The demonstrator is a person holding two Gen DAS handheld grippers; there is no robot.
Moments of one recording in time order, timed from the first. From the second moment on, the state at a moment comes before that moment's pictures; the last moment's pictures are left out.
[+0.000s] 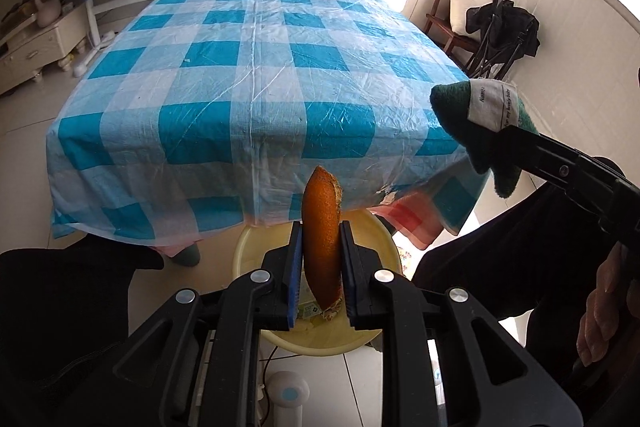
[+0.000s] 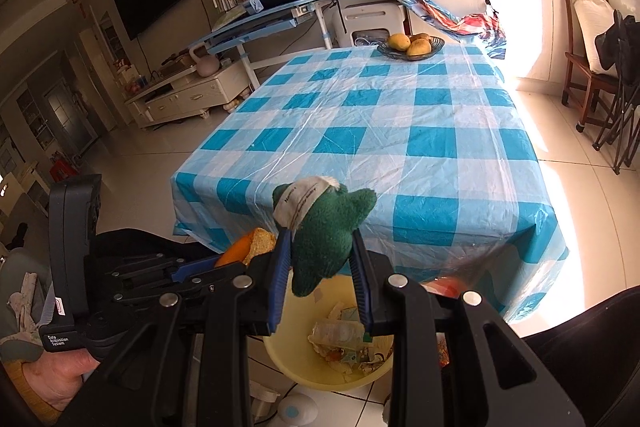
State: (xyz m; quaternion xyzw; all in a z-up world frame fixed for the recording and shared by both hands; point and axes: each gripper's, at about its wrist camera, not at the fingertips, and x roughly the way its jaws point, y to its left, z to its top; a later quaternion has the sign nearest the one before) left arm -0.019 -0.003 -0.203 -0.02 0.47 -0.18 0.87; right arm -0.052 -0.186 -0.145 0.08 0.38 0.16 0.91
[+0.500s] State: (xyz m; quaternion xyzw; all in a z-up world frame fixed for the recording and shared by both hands) left arm -0.017 0.002 -0.203 -0.03 0.46 -0.17 0.87; right arm -0.052 -0.185 -0.150 0.07 0.39 0.15 0.90
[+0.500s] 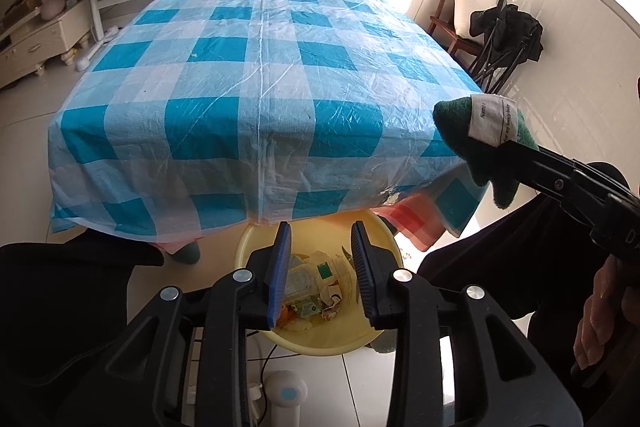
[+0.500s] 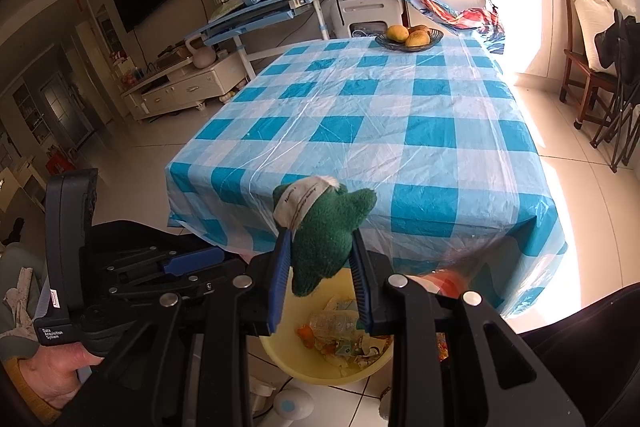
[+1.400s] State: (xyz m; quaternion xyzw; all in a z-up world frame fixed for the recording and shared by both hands) left arm -0.028 0.035 -0.172 -0.07 0.38 -0.12 0.92; right arm -0.054 -0.159 -0.166 0.03 0.43 0.17 0.89
